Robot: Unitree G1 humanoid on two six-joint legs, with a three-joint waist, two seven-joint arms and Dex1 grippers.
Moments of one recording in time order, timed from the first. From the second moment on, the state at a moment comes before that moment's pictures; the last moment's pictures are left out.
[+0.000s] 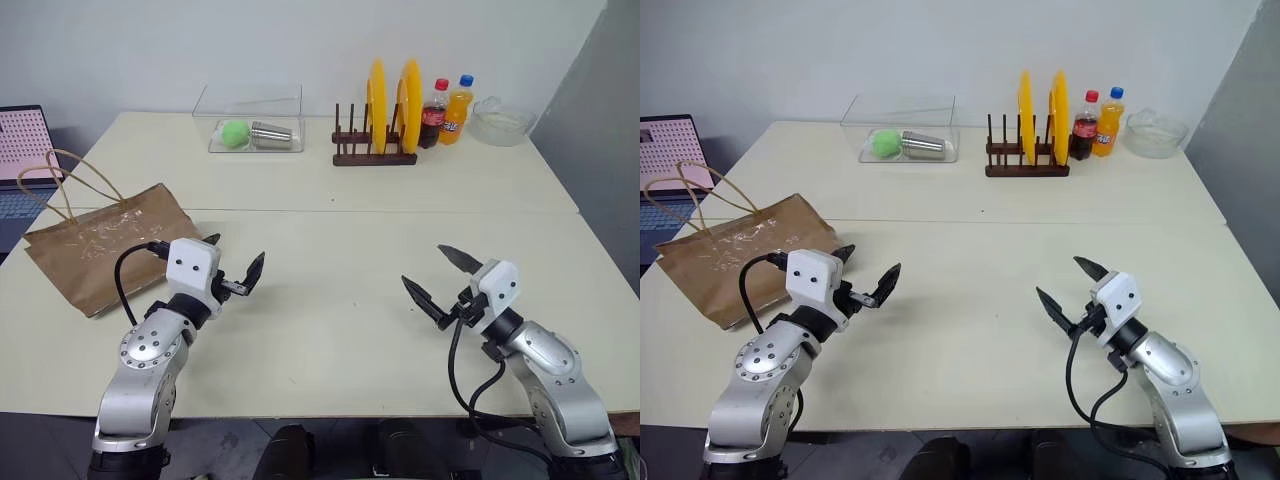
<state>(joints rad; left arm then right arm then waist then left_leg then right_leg) -0.03 0.43 0.16 -0.39 -0.22 0.34 -0.36 0.02 -0.42 0.00 -0.39 0.25 0.11 0.54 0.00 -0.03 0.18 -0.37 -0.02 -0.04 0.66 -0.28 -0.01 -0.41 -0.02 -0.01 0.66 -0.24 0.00</state>
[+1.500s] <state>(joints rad) 0.12 0.45 0.57 -0.46 -0.40 0.36 -0.32 -0.35 -0.49 0.09 -0.40 0.46 0.34 0.81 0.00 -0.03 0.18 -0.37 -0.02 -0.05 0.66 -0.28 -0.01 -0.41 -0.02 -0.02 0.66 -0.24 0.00</state>
